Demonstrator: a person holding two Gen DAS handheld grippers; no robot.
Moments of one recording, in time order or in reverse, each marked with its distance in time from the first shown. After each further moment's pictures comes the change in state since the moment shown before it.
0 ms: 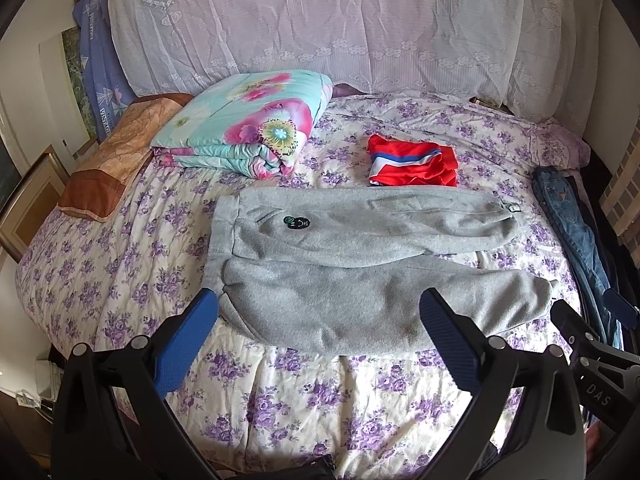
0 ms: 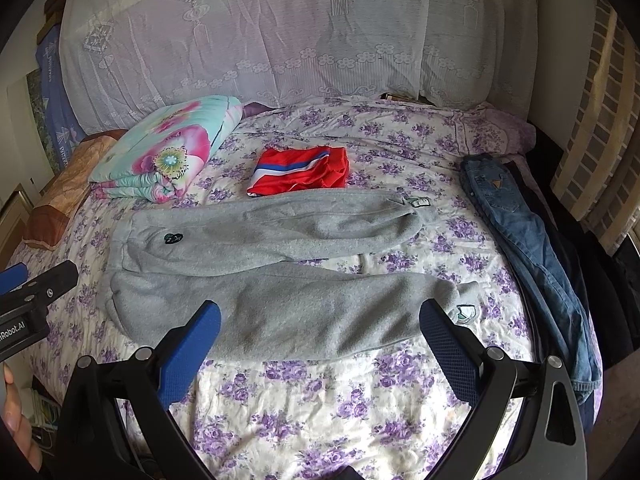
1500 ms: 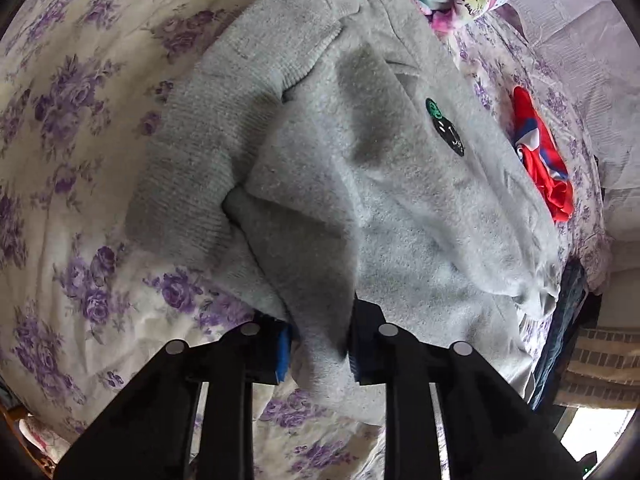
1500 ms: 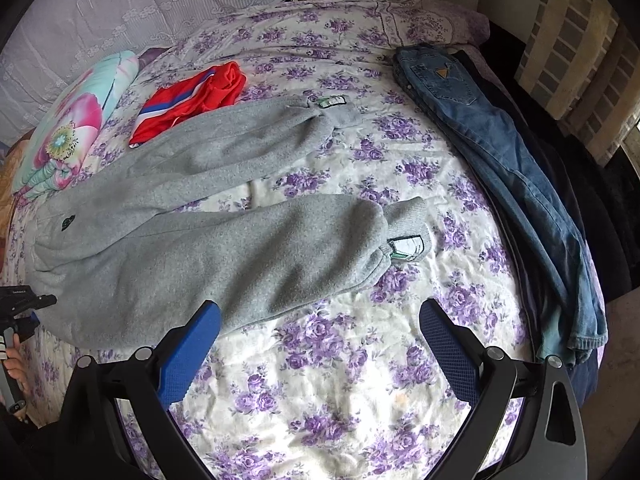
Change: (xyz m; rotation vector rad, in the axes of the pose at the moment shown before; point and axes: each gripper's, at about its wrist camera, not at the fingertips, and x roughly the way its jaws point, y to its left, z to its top) left arm 0.276 0.143 -0.046 -0.607 0.542 -0.237; right arm 0.116 -0.121 -0.032 0.181 0.290 -0.095
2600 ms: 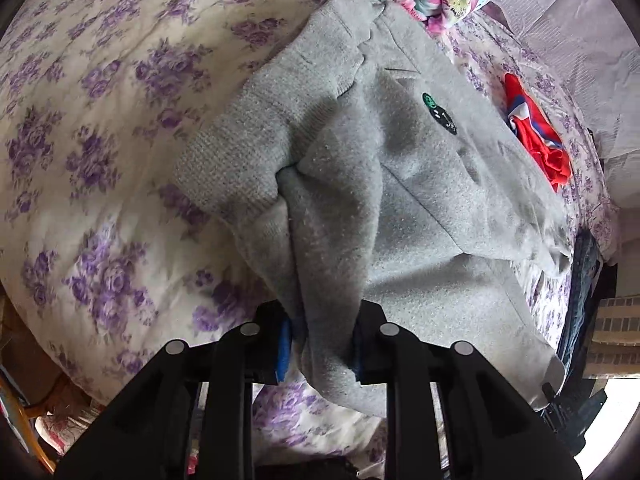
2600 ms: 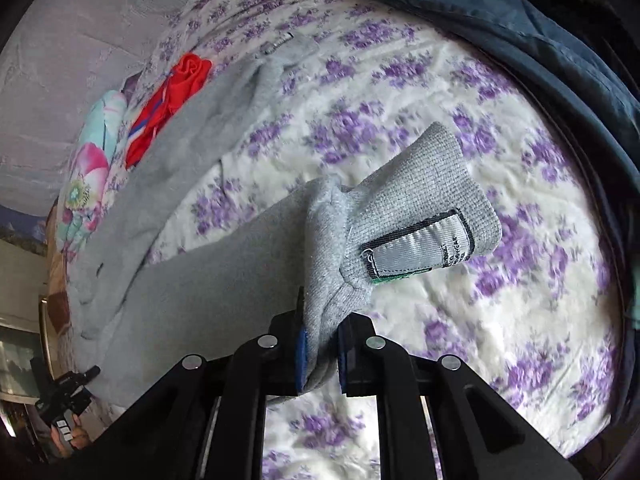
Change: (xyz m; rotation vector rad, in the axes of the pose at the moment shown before) left arm -0.054 0.049 -0.061 0.065 -0.048 0.075; right arm 0.080 -0.081 -0.028 0.258 0.188 0.278
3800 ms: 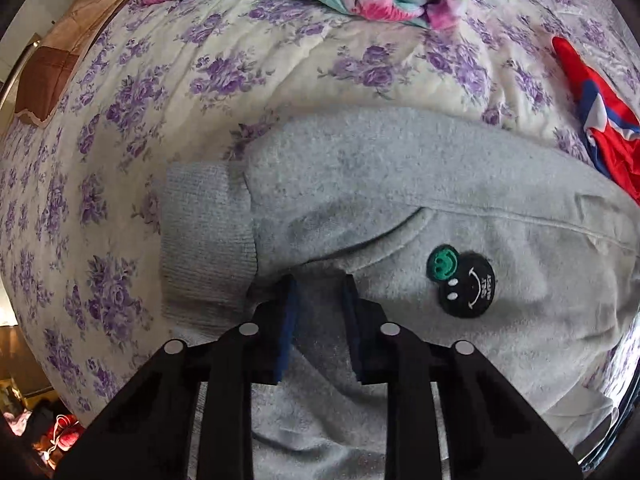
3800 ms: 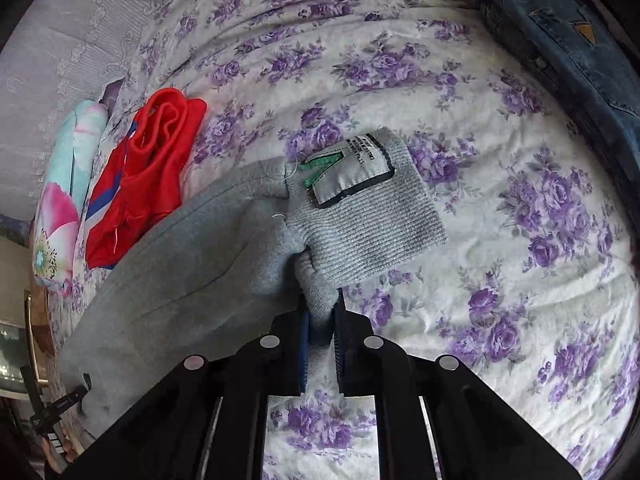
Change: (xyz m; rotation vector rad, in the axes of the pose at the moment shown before) left arm 0.059 -0.085 0.151 0.234 -0.003 0.343; right arm 0.120 0.078 0.229 -0.133 -0.007 0.005
